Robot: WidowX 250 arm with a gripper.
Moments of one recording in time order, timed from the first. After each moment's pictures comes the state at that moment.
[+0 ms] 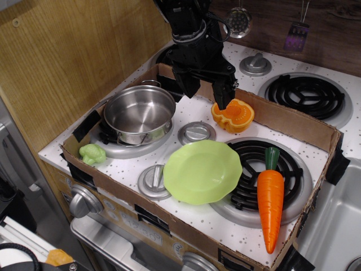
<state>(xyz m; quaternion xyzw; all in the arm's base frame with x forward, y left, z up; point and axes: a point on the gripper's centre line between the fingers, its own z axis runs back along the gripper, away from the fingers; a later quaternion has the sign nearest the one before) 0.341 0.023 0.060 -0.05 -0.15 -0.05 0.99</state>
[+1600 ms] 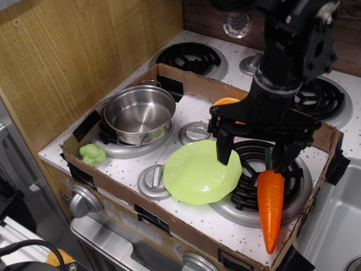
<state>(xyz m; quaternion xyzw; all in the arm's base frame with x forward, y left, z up) 0.261 -0.077 0.066 0.06 -0.03 0.22 0.97</state>
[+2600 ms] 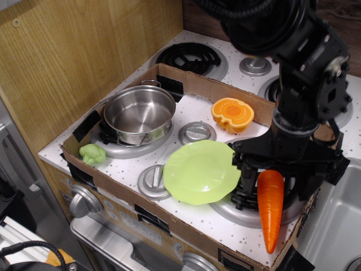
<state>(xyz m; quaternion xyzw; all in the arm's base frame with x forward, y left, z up) 0.263 -0.114 0.030 0.00 -0.05 0.19 0.98</state>
